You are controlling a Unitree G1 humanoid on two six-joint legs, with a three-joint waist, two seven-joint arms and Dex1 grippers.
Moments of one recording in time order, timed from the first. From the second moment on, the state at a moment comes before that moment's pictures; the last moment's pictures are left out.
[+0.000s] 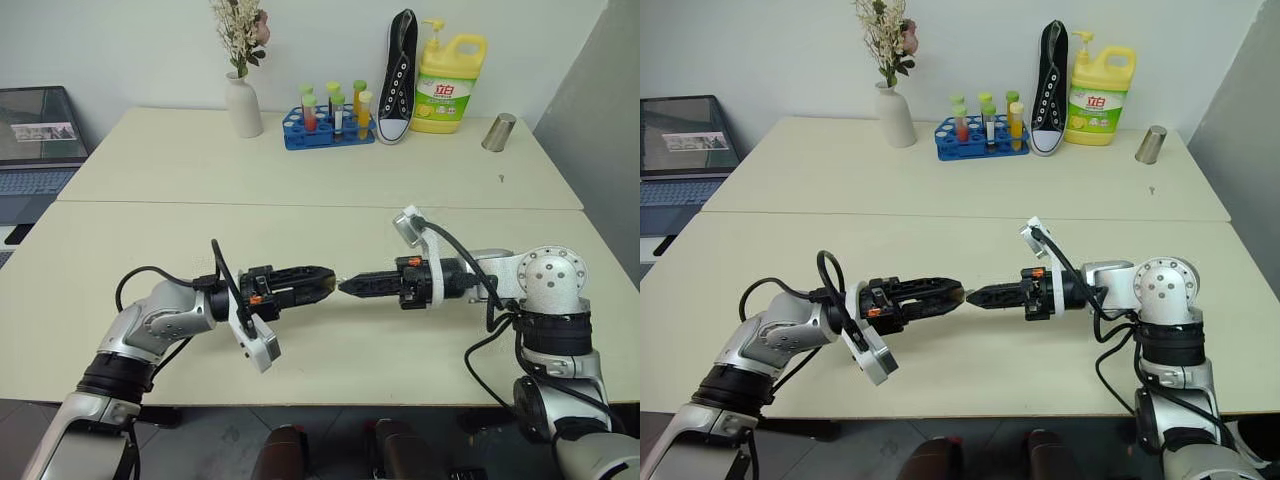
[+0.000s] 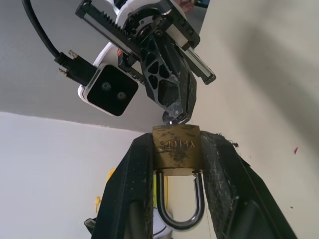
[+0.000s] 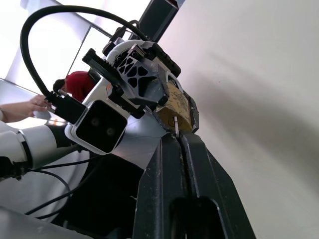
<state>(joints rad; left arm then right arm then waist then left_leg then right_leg) -0.42 0.72 -0.17 0.21 0.36 -1.20 -0.48 -0.70 -0.33 -0.14 -0.05 1.19 1.60 0.48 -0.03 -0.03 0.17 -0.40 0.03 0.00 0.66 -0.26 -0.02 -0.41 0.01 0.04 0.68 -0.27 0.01</state>
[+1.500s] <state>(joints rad) -0.43 0.74 -0.21 0.21 0.35 -1.16 -0.47 -0.52 -0.39 0.14 -0.34 0.84 1.00 0.67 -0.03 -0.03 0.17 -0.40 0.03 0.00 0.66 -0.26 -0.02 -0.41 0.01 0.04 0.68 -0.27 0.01</state>
